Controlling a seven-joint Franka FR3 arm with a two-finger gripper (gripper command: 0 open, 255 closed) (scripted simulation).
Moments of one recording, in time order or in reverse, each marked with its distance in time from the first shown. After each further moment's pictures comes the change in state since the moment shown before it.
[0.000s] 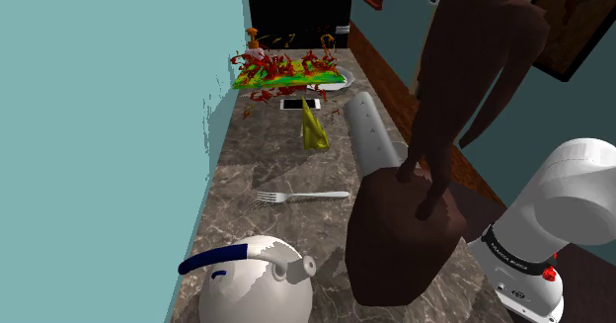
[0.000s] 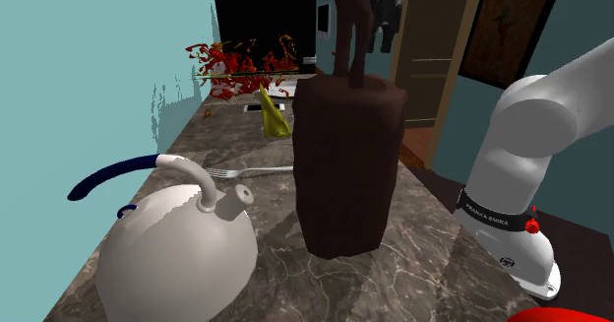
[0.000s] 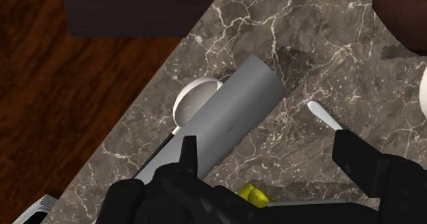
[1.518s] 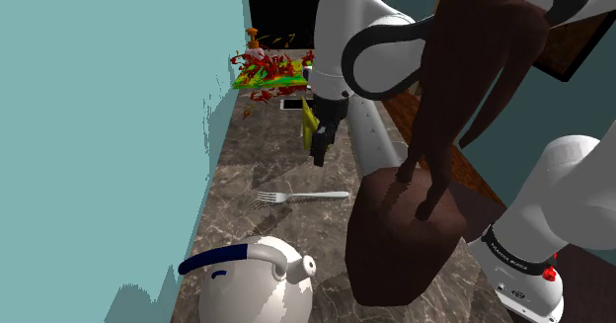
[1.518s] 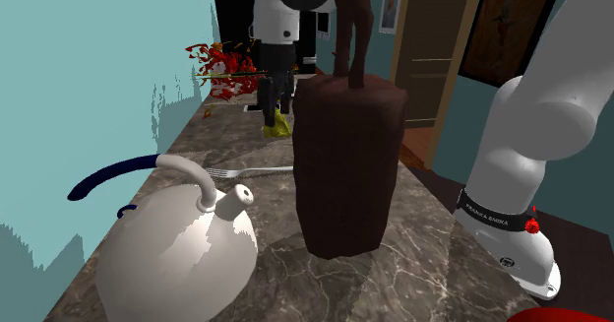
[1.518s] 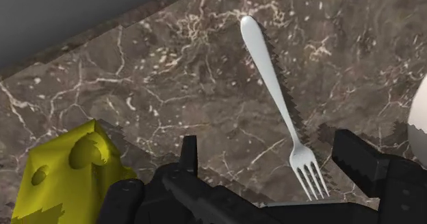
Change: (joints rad) arm 0.181 0.593 0.259 0.119 0.020 0.518 -0.035
